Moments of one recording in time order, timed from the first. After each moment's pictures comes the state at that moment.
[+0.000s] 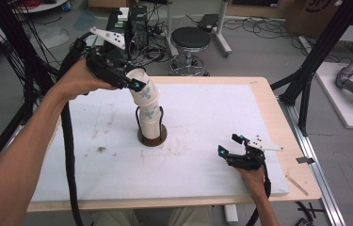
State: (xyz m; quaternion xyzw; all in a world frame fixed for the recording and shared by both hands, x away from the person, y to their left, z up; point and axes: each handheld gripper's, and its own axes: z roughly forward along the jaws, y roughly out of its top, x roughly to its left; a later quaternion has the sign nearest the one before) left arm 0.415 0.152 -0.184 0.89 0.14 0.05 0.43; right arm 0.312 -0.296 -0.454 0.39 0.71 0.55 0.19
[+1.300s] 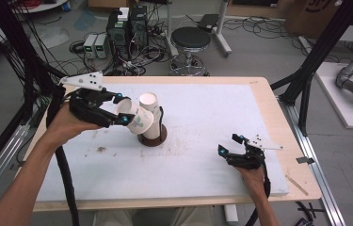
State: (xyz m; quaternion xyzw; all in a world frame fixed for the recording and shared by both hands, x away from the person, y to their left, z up) left arm 0.340 0.187 -0.248 0.84 0.15 0.07 0.52; right arm 0.314 -0.296 -0.453 0.39 0.71 0.55 0.19
